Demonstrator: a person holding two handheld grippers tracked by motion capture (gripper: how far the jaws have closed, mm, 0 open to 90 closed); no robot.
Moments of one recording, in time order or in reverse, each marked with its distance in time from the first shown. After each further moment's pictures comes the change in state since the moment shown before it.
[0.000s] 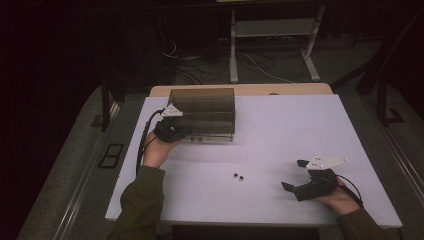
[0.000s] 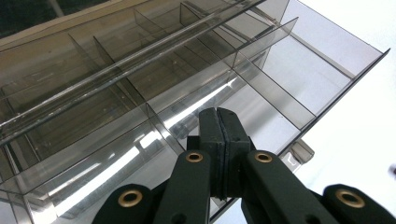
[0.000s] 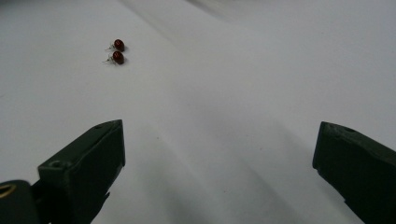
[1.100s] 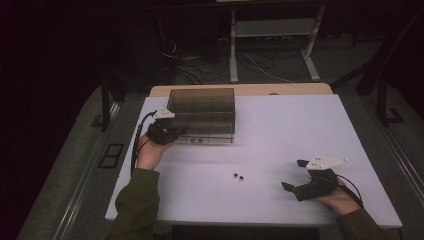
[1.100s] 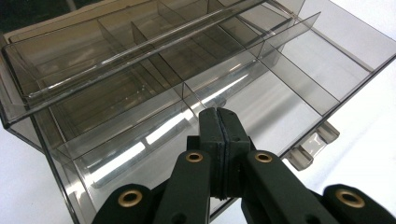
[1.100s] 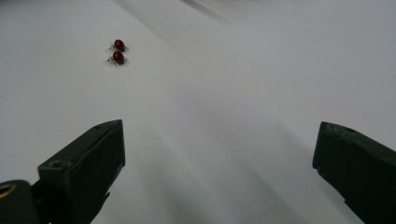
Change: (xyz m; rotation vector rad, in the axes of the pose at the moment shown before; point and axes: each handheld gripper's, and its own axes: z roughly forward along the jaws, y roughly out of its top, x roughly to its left) left arm 0.008 -0.012 -0.014 -0.004 0.037 -0.035; right arm 0.000 0.000 0.000 -0.001 0.000 -0.001
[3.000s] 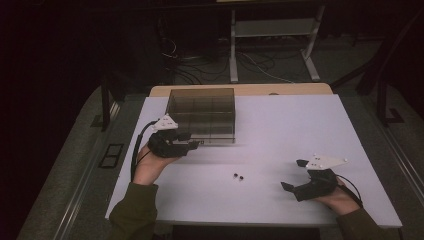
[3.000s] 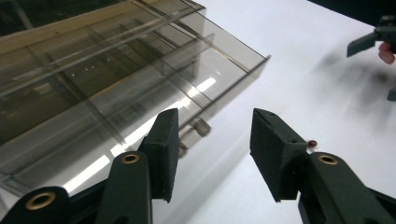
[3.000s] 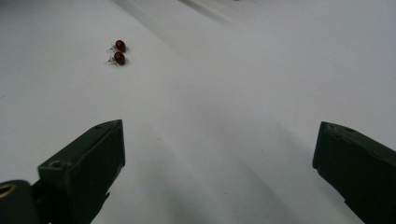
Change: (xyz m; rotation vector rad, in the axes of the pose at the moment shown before) left arm -0.056 0.000 -0.035 -0.074 -0.138 0.033; right arm 0.001 0.001 0.000 0.001 0.001 -0.004
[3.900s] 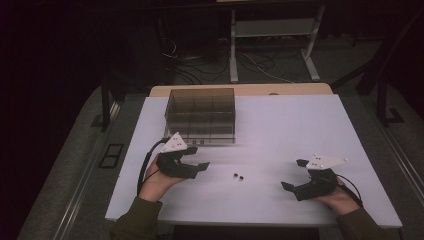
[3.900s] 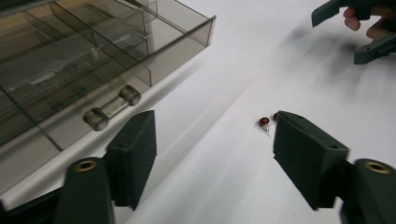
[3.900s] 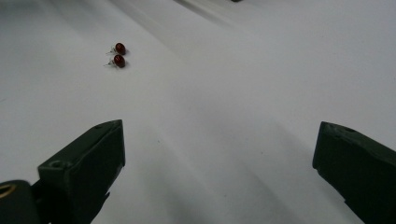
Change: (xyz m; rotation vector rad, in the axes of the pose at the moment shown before) left arm -0.032 -0.033 0.014 0.000 -0.055 0.068; right arm -0.001 0.000 0.000 -0.007 0.004 0.005
